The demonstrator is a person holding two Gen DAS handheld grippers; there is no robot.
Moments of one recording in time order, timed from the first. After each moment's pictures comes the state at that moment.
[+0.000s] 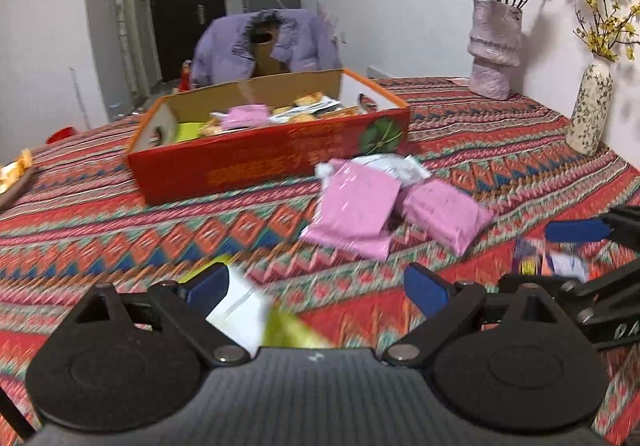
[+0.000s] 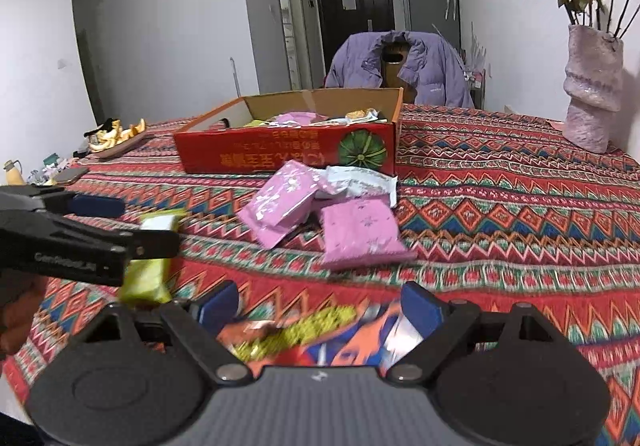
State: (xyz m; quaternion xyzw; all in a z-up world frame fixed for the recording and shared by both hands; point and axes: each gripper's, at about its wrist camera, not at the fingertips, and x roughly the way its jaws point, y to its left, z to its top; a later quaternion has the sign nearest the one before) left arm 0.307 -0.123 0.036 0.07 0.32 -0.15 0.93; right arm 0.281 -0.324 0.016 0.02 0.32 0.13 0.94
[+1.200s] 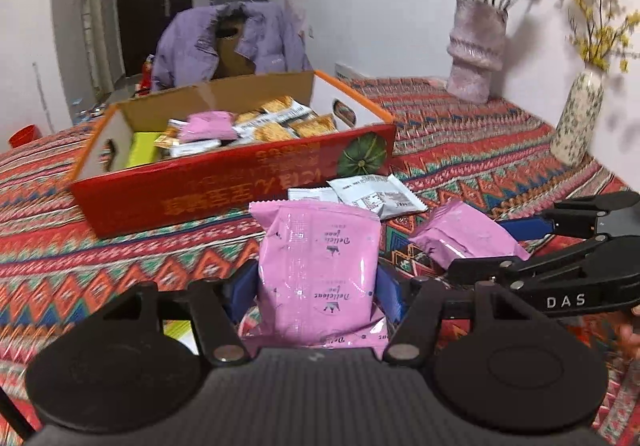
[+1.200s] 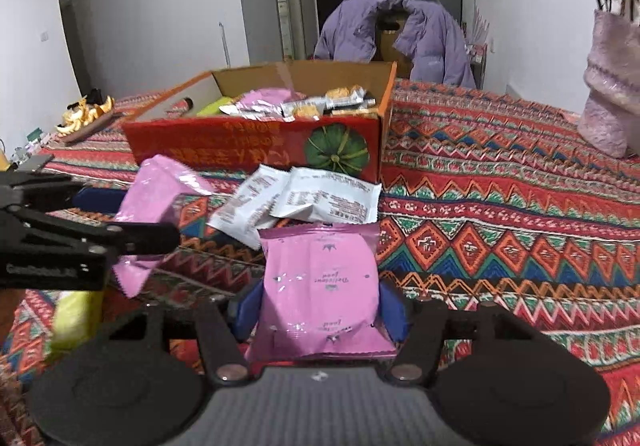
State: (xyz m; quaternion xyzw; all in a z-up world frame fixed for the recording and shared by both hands) left arm 0.344 -0.123 0.041 0.05 0.32 -0.20 0.92; right arm 0.338 -0.325 0.017 -0.01 0.36 0.12 0.93
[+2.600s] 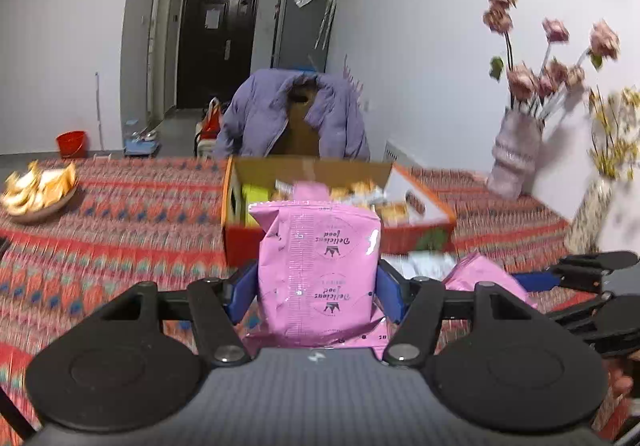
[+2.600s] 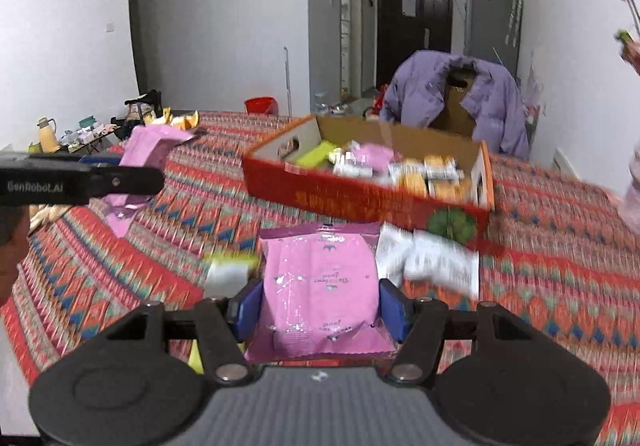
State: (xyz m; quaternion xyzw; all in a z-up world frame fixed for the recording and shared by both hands) left arm 0.313 0.000 0.114 -0.03 0.24 -0.14 0.96; right arm 0.324 -0.237 0.079 -0.06 0.31 0.20 0.93
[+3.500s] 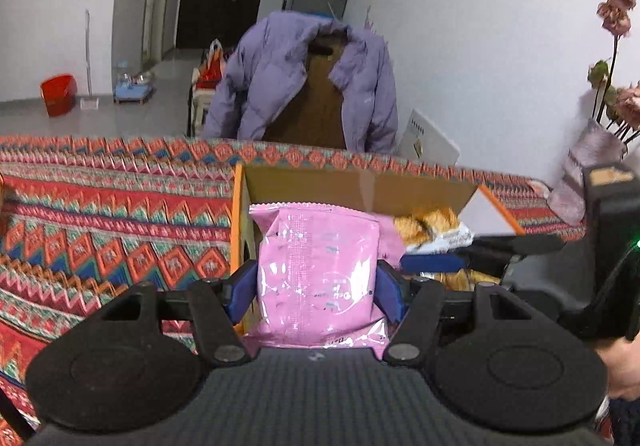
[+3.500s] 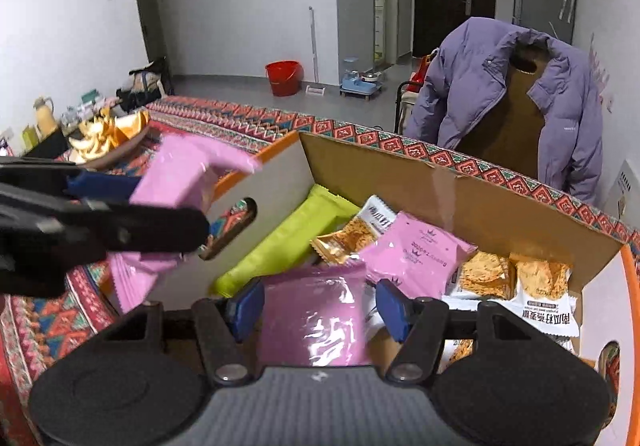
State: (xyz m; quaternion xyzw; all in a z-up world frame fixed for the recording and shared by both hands) left arm 0.559 0.015 0.070 -0.06 0.34 -0.15 0.93; right arm 0.606 -0.156 0.027 -0.08 0.37 0.24 0.89
